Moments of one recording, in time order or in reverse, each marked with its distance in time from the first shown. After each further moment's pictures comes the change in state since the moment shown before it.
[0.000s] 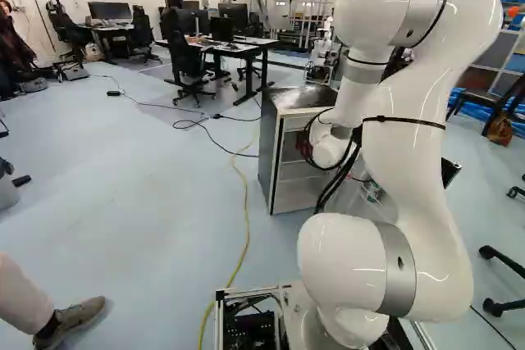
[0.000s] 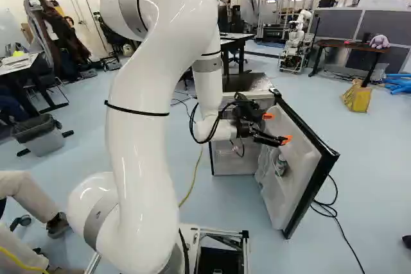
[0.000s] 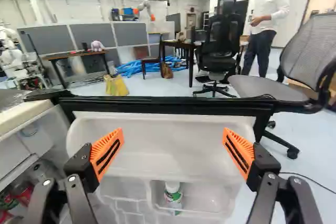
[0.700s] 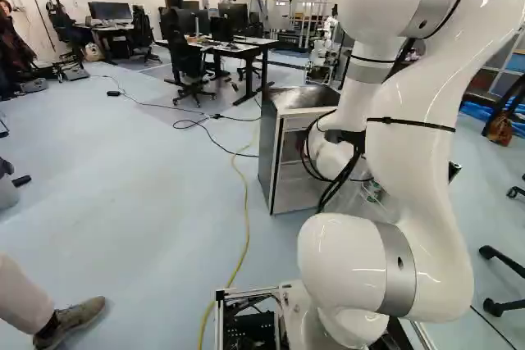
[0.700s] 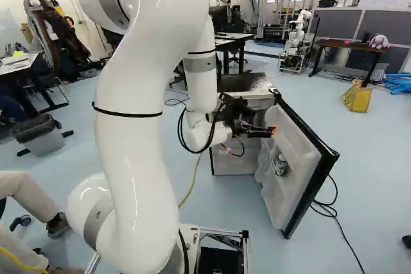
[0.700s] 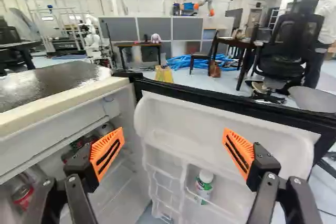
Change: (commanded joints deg) arm -0.2 5.0 7.3 -21.1 0.0 0.0
